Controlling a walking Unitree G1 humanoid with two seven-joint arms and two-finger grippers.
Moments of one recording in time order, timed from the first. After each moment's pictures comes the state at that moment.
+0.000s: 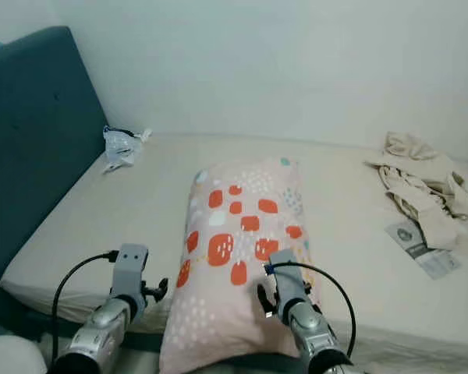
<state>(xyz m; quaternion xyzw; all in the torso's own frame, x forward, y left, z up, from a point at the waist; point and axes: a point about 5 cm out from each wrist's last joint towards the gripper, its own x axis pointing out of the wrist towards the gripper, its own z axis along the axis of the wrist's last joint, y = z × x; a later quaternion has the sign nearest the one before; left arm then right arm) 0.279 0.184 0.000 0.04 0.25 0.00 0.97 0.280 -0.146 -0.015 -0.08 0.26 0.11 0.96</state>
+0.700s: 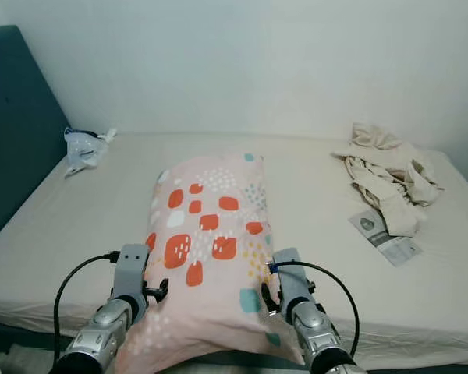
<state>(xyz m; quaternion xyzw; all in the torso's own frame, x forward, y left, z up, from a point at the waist) 0.280 0.175 -0.001 0.03 0.25 -0.01 0.97 0.279 -0.151 -0.016 -0.08 0.26 0.11 0.96</state>
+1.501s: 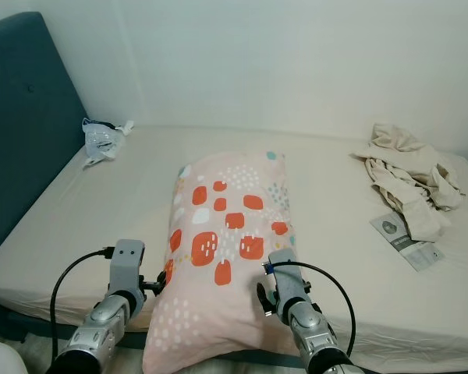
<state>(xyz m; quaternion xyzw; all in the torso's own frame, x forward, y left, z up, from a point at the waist) 0.284 0.180 0.005 0.00 0.23 0.00 0.97 0.279 -0.149 -0.015 -0.08 0.26 0.11 0.96</state>
